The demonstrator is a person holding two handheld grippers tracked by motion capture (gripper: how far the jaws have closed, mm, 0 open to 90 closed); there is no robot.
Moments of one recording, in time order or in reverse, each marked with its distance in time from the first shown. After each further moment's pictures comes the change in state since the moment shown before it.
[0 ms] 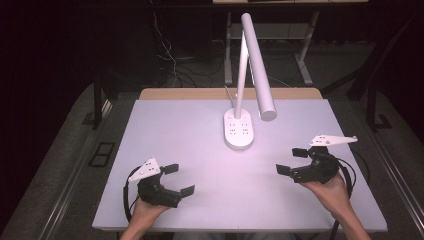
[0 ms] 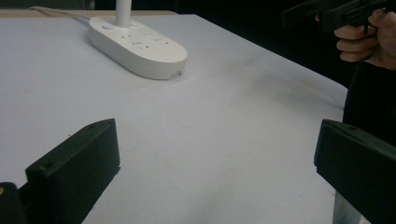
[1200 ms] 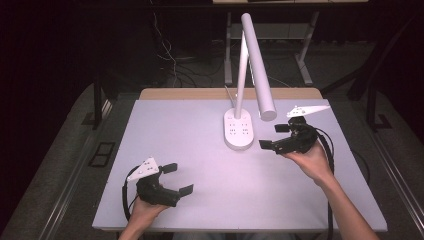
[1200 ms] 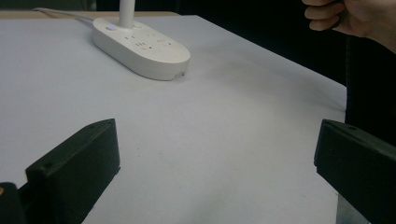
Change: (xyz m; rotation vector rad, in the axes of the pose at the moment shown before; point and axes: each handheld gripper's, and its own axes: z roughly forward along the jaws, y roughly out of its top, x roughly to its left) left arm 0.003 0.000 -0.002 -0.006 0.007 -0.004; right arm -0.013 0.068 0.045 0.039 0.038 -0.065
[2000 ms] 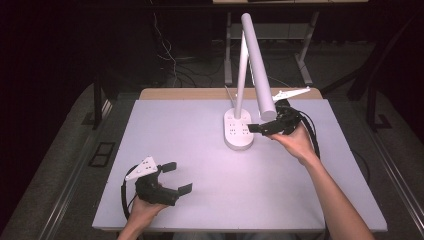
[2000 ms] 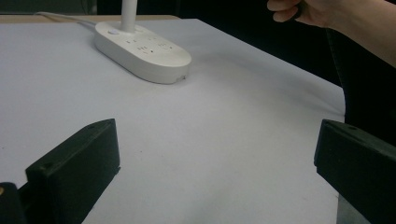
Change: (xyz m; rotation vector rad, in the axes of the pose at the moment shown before) left arm 0.002 0.002 -0.002 -0.011 -0.004 0.001; right arm -0.024 0.038 0.043 0.025 -0.012 0.006
